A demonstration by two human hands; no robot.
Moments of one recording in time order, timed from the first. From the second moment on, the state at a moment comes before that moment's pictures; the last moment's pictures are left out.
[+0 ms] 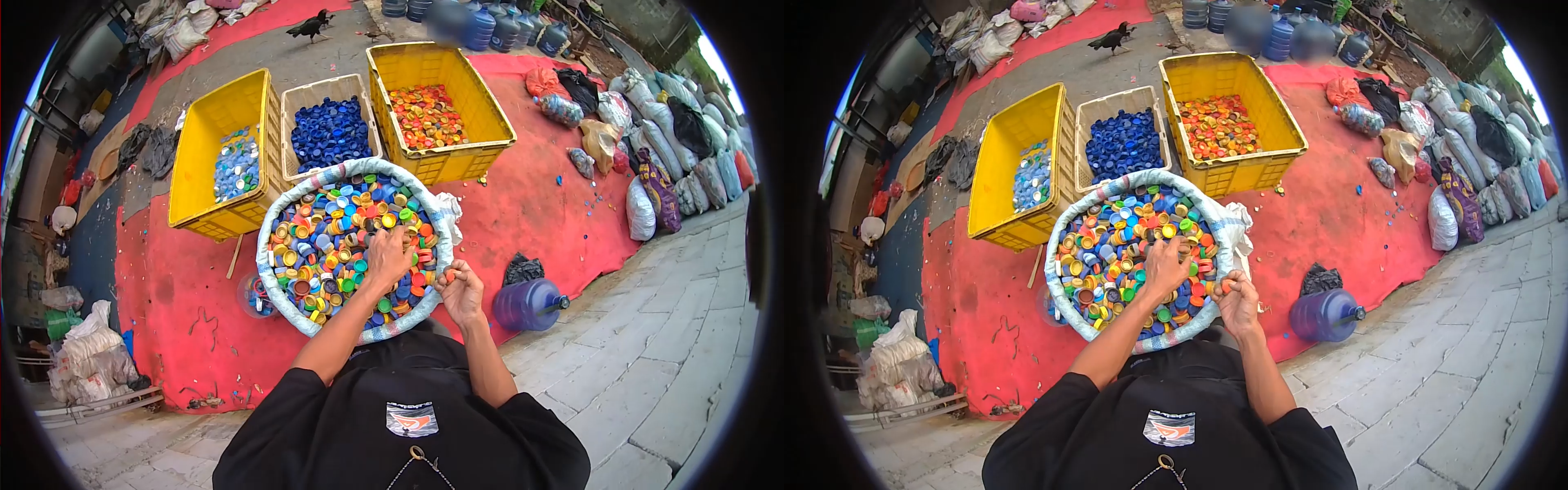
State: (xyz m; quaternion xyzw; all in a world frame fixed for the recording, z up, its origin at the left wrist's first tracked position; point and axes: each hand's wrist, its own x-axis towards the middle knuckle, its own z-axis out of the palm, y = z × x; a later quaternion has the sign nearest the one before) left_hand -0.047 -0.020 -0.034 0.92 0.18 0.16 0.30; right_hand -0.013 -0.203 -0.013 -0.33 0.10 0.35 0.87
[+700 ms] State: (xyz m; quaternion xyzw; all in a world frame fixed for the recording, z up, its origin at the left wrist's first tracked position) left_hand -0.020 -0.022 -0.024 0.94 0.16 0.12 0.27; right_hand -0.028 -0.217 -0.007 -0.57 0.05 0.35 0.75
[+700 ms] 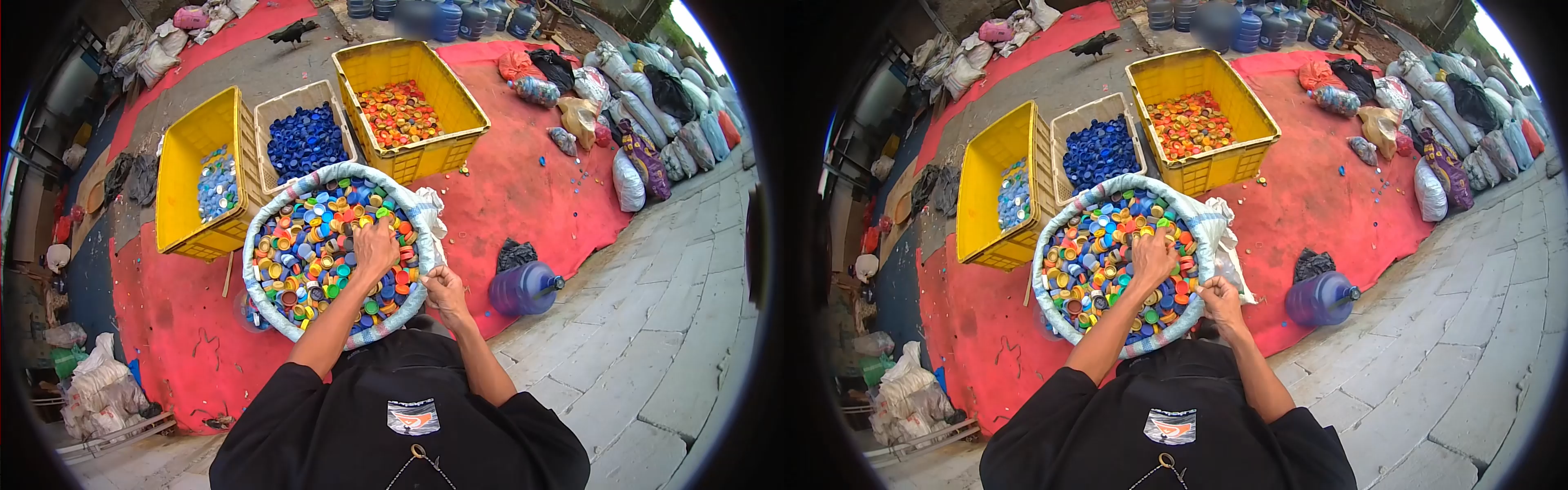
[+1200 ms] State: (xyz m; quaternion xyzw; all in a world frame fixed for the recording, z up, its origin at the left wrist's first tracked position) left_hand -0.136 0.021 -0.016 0.09 0.24 0.15 0.95; right_hand -0.026 -0.187 -0.016 -0.88 -0.27 0.13 0.37
